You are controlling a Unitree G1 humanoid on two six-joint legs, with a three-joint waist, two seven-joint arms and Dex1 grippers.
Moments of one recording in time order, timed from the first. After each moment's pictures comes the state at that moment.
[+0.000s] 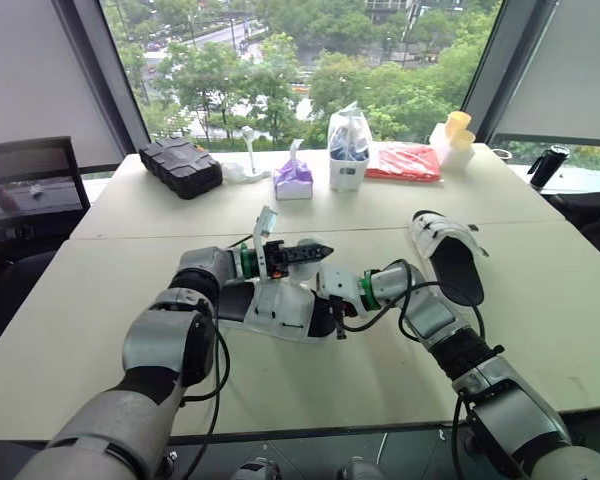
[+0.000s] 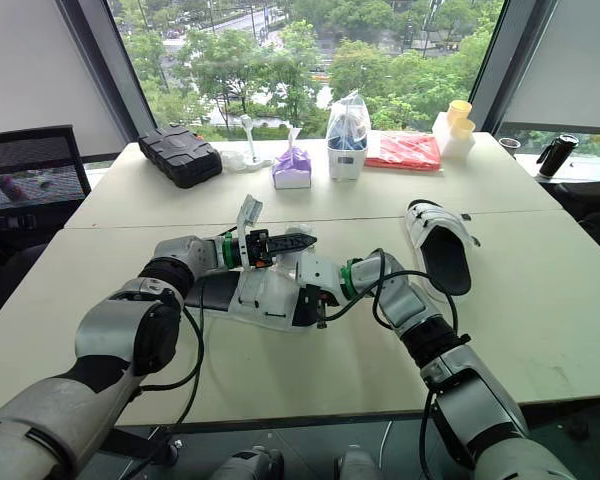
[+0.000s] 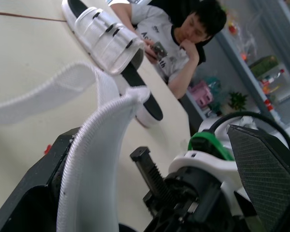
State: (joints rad) left arm -1.20 0.21 0.17 1.26 -0.25 0.62 -1.30; right arm -0.75 -0.41 0.40 0.42 -0.07 0.03 1.15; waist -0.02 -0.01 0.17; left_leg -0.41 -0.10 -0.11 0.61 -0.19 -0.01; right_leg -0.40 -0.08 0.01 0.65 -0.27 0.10
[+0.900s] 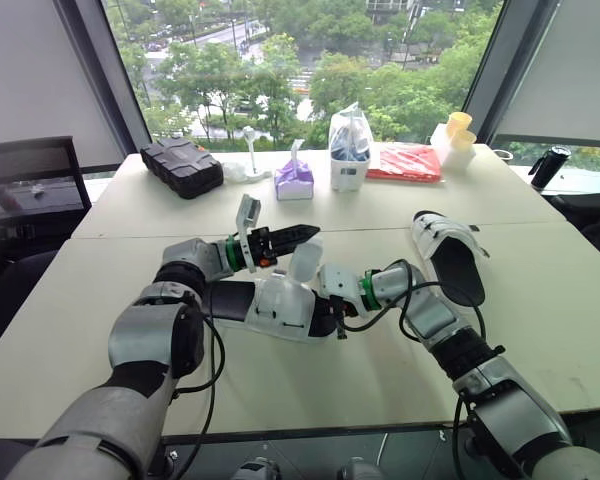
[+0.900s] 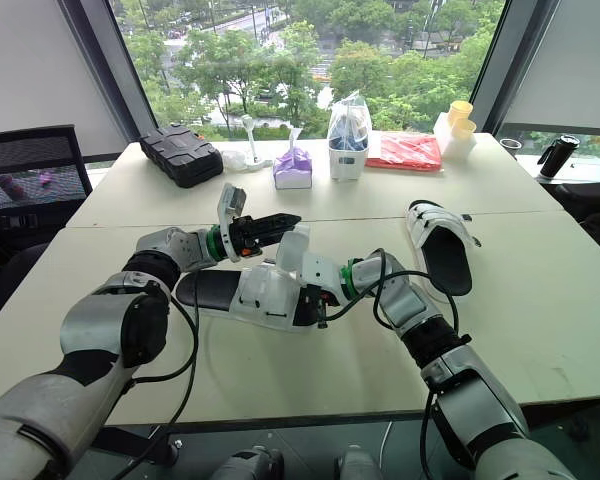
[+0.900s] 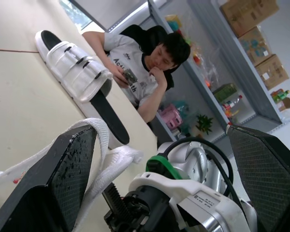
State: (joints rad) left arm -1.23 0.25 0.28 1.26 -0.33 0.73 -1.35; right arm -0.75 -0.41 0.40 0.41 -0.06 0.03 1.15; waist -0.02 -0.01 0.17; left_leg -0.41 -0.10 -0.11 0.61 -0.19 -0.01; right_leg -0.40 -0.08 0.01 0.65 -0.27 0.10
